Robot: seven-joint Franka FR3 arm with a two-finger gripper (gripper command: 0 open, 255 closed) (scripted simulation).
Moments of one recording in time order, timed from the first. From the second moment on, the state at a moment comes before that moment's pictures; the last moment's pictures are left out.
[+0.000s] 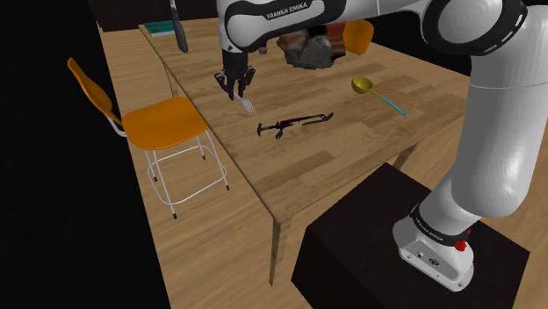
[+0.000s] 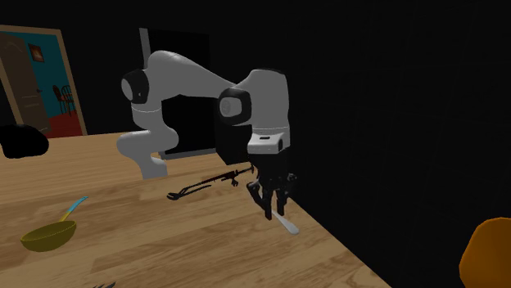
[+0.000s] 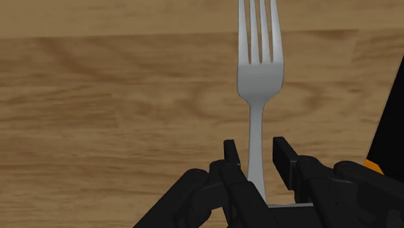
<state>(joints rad) 0.09 0.42 0.31 -1.50 -0.22 2.03 0.52</state>
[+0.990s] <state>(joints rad) 0.11 0.42 0.32 -1.31 -0.21 1.83 0.49</state>
